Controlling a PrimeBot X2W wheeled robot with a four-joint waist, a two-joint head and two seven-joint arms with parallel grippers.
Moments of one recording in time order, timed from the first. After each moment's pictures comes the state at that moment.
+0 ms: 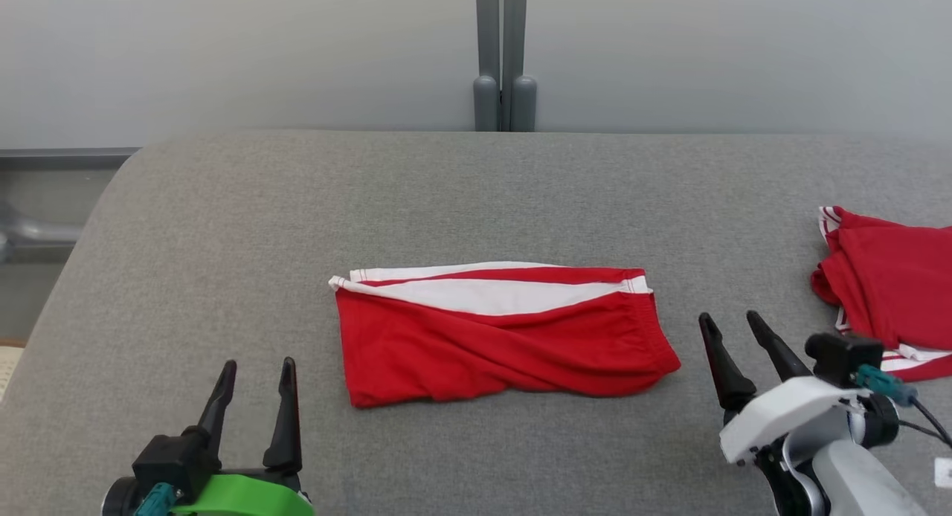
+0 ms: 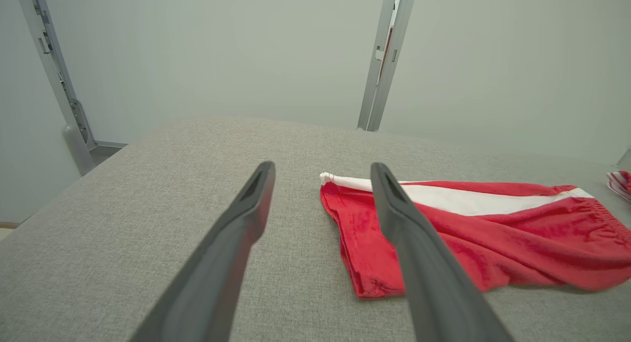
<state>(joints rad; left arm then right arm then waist) 0.03 0.18 -0.19 0.17 -0.38 0.00 -0.26 -0.16 -0.24 0.22 0.40 0.52 0.13 -0.21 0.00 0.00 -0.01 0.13</state>
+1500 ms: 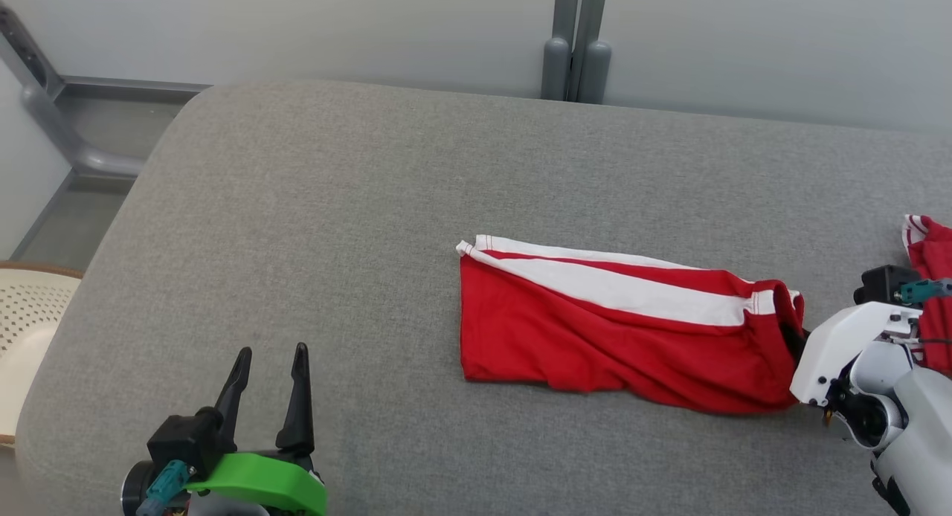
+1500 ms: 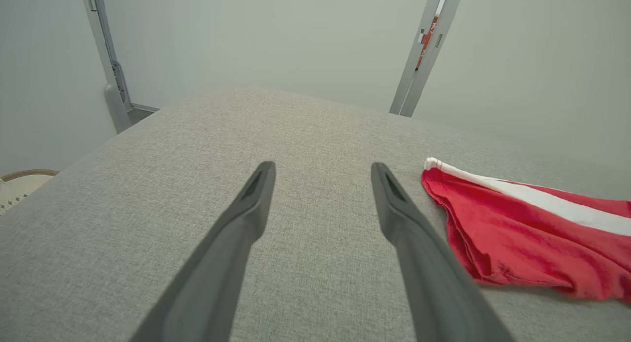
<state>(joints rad) -0.04 0.06 -0.08 0.30 -0.29 -0.12 -0.26 -0.43 -0.38 0.25 0.76 0.74 0.13 0.25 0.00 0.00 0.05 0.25</state>
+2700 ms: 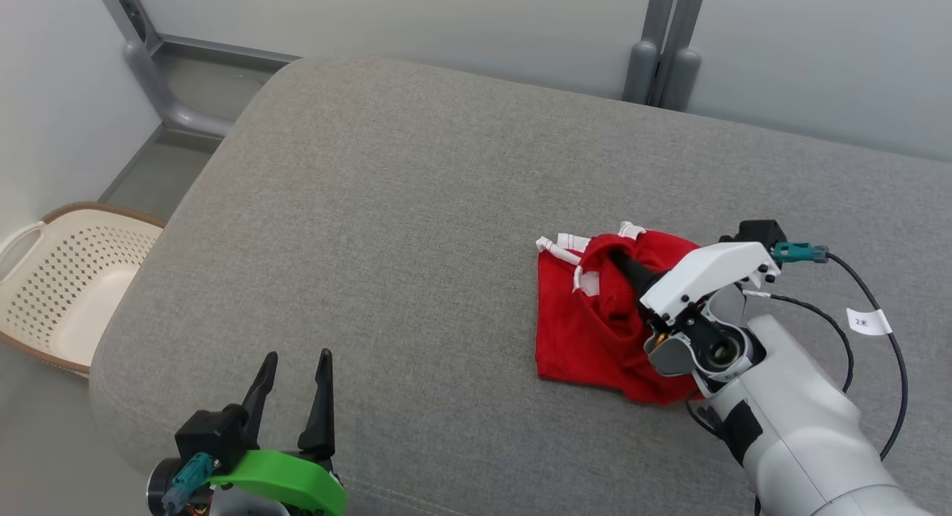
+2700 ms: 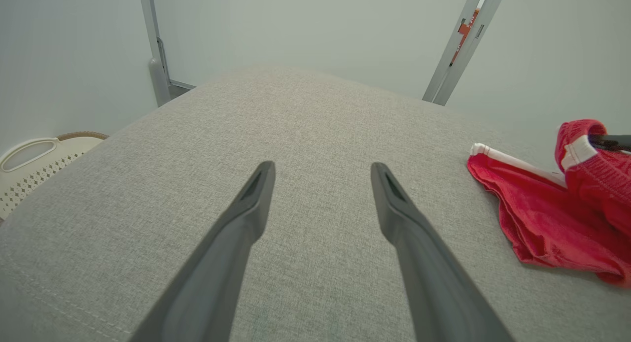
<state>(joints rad) -0.07 0.05 -0.13 0.37 -0.30 -0.13 -0.26 -0.64 -0.05 0.22 0.87 1.16 0.13 0.21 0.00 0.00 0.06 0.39</state>
